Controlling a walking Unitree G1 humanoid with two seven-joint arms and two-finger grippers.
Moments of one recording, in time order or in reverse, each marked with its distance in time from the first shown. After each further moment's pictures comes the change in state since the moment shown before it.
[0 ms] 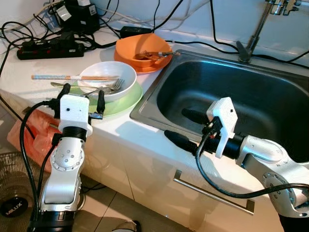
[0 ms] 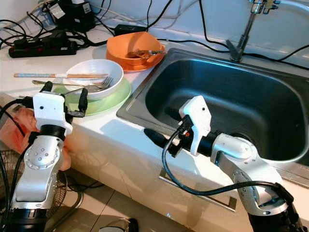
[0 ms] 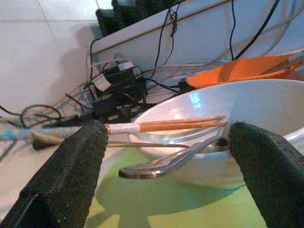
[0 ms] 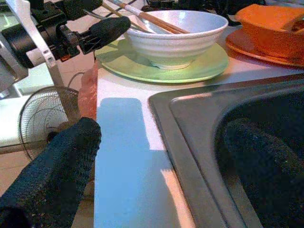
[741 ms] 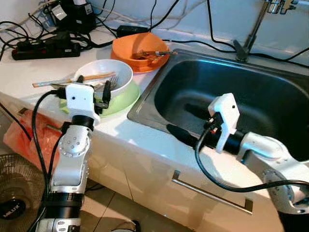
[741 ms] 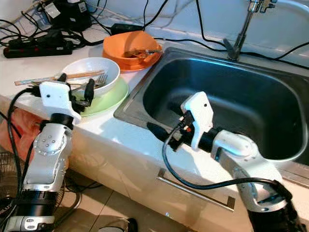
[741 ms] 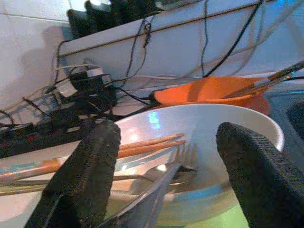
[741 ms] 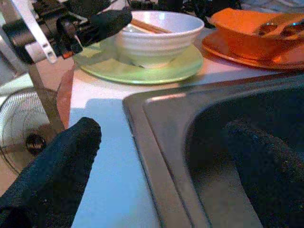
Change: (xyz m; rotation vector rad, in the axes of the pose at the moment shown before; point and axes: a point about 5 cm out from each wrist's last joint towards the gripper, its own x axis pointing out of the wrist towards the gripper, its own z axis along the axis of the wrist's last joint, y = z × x) left arm 0.024 -0.013 0.004 -0.101 -0.046 -0.084; right arm -0.002 -0.011 0.002 -0.041 0.003 -0.052
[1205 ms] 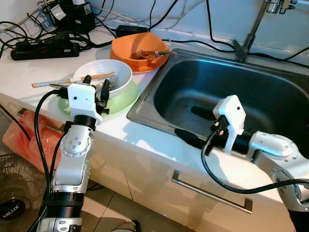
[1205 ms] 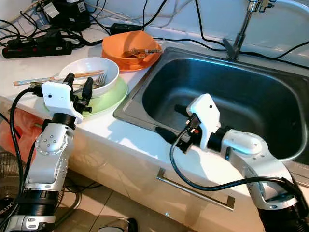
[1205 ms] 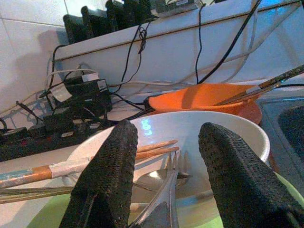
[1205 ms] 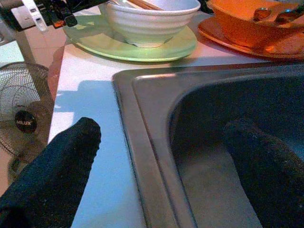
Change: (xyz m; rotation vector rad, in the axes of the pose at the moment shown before) left arm 0.000 -0.002 0.002 -0.018 -0.021 -0.006; right arm -0.010 -0.011 -0.003 -0.065 0.062 0.008
